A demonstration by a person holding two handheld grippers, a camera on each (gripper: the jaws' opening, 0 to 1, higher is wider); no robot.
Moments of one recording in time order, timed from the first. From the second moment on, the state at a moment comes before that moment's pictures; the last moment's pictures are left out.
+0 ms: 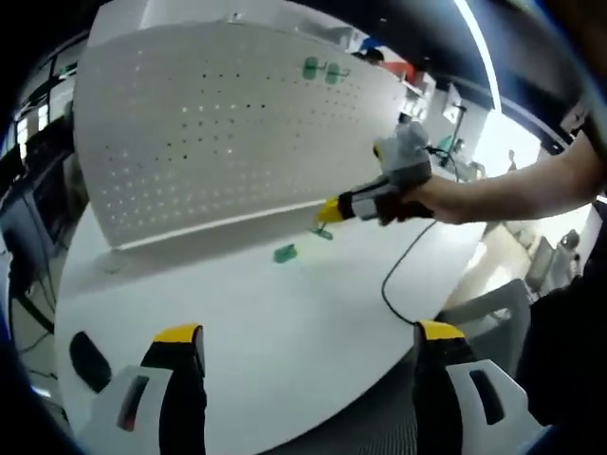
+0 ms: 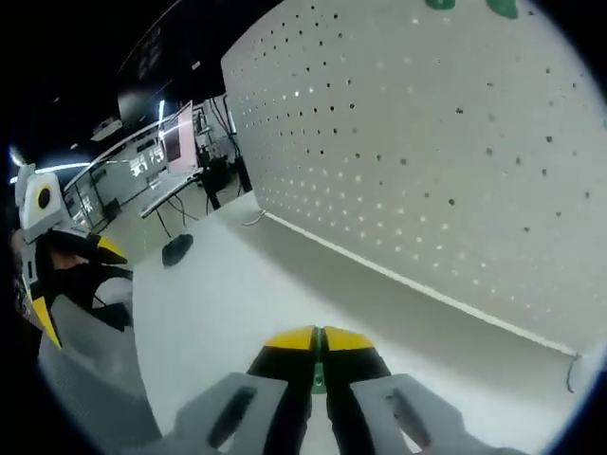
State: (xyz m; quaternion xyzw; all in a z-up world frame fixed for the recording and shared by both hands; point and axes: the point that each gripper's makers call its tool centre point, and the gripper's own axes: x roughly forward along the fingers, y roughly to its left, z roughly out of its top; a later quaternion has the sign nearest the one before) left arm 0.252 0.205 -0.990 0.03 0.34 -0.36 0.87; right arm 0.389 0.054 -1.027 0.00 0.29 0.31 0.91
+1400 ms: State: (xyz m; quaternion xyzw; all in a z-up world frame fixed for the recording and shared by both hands) left arm 0.286 0.170 -0.929 -0.07 0.28 -0.37 0.88; right arm 0.287 0.143 -0.881 0.16 0.12 0.32 0.93
